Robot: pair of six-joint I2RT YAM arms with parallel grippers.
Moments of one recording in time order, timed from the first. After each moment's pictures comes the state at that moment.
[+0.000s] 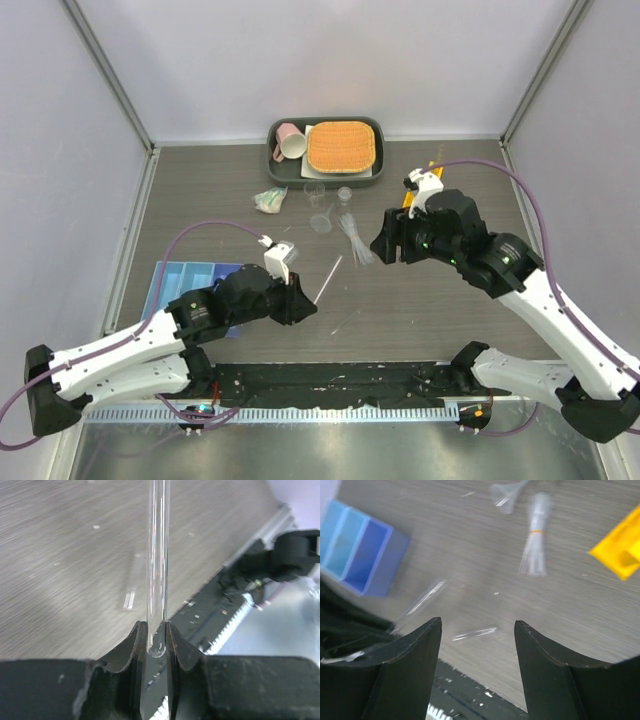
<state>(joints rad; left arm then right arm) -1.07 0.84 0.69 -0.40 -0.08 -0.67 0.70 1.02 1.24 -0.81 0.09 0.39</state>
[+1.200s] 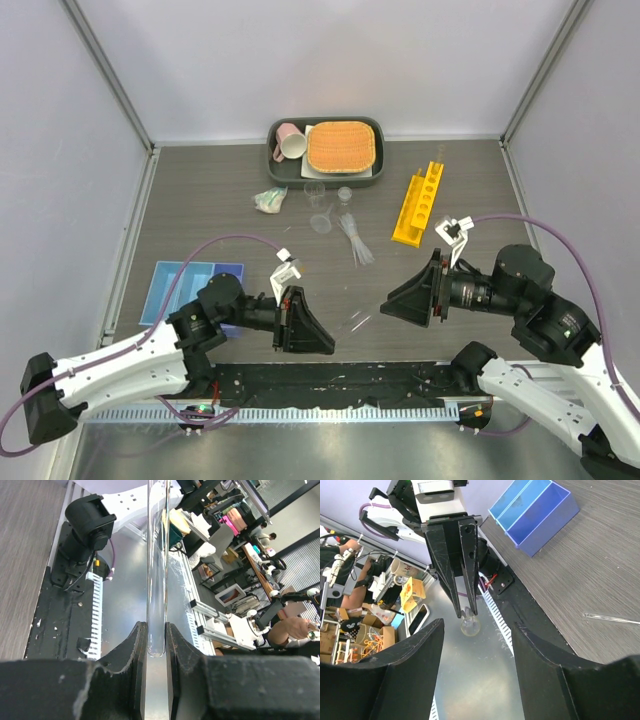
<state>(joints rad) -1.05 0.73 0.50 0.26 0.69 -0.76 0.70 0.57 1.00 -0.66 -0.56 0.63</state>
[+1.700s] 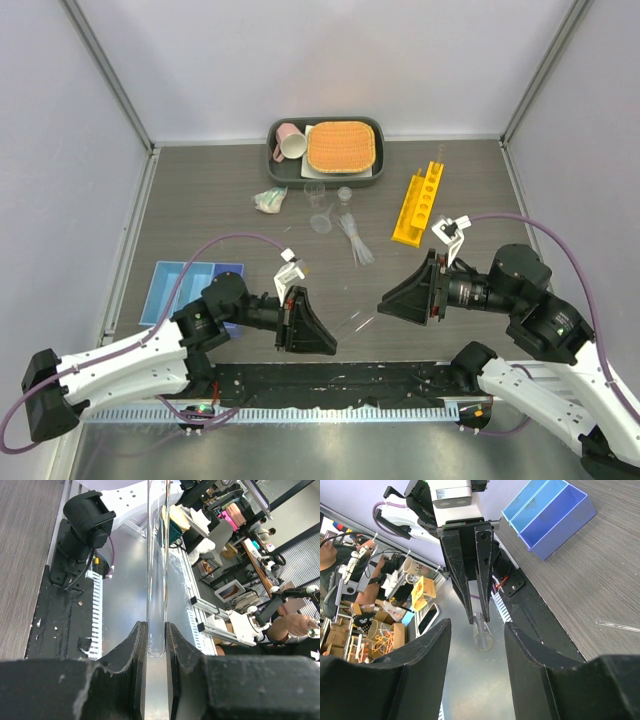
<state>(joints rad) -1.05 0.77 0.50 0.30 0.72 -0.76 0.70 0.57 0.96 -0.57 -0.61 0.68</state>
